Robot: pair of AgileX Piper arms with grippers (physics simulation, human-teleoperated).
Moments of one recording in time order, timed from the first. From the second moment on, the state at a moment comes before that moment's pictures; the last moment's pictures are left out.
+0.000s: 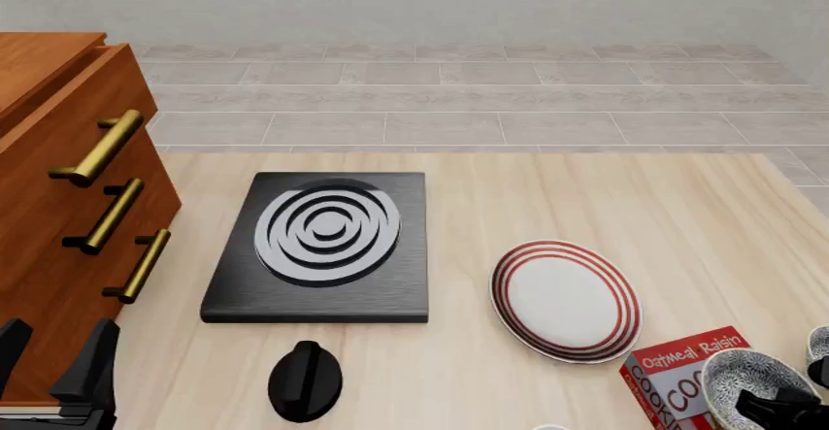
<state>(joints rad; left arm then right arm) 0.00 0.01 0.00 0.00 0.00 -0.54 0.72 -0.10 0.17 -0.10</state>
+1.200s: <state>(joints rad) 0.00 0.01 0.00 0.00 0.00 -0.09 0.60 -0.48 0.49 0.12</state>
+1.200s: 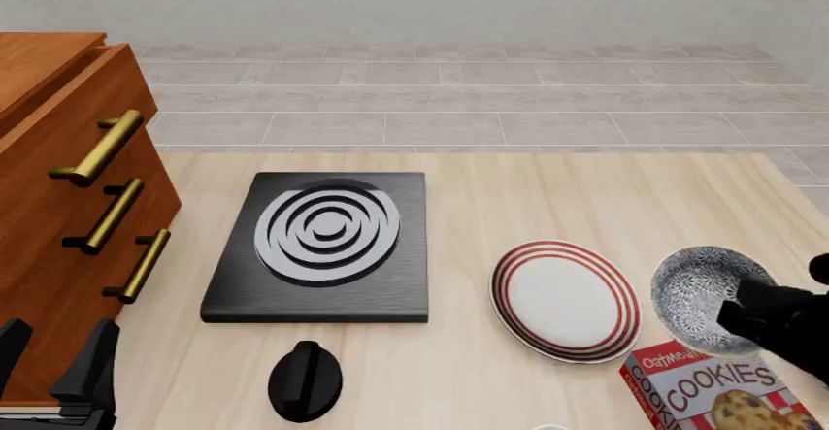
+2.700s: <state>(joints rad) 0.00 0.01 0.00 0.00 0.00 0.14 1.23 -0.47 -0.10 0.38</state>
